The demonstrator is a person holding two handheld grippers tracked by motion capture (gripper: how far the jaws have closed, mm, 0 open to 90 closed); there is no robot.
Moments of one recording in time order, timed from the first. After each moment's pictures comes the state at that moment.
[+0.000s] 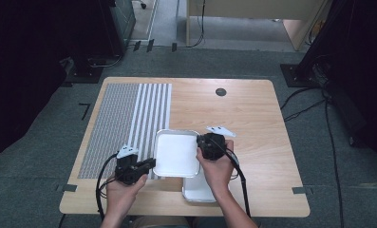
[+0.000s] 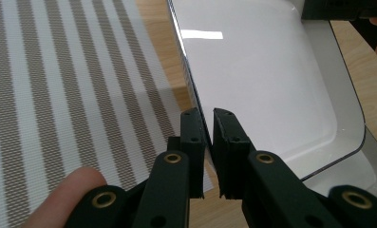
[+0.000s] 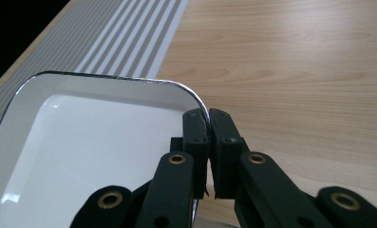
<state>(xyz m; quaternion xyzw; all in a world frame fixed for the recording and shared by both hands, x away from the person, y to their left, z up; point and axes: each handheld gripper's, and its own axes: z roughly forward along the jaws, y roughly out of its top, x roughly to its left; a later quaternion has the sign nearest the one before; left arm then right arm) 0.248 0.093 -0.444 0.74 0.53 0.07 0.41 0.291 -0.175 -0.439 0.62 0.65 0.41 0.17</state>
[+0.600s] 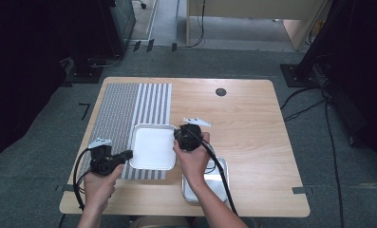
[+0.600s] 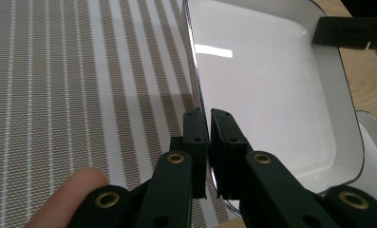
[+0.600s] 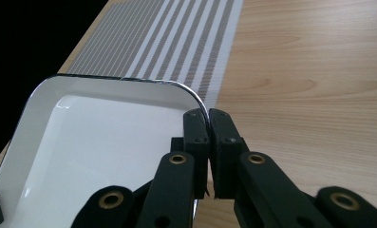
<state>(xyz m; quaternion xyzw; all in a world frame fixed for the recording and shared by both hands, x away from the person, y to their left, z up) 0.271 0.160 -0.440 0.69 0.58 0.08 0.41 0.323 -0.111 -0.439 0.62 0.65 0.43 0.12</state>
